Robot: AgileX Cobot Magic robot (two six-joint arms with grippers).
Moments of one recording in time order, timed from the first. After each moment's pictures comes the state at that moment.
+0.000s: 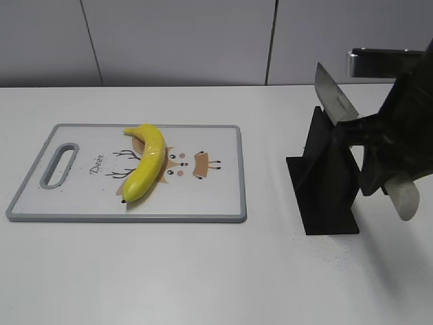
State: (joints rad) left arm -0.05 0.02 -0.50 -0.11 1.04 0.15; right arm 0.41 1.50 -1.10 0.06 1.10 0.34
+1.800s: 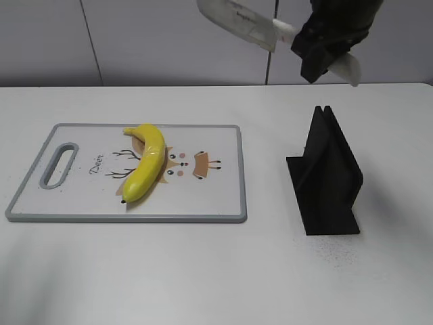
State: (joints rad) left arm -0.05 0.89 -0.97 -0.13 0.82 0.41; right arm 0.41 1.88 -1.76 0.00 1.21 -0.35
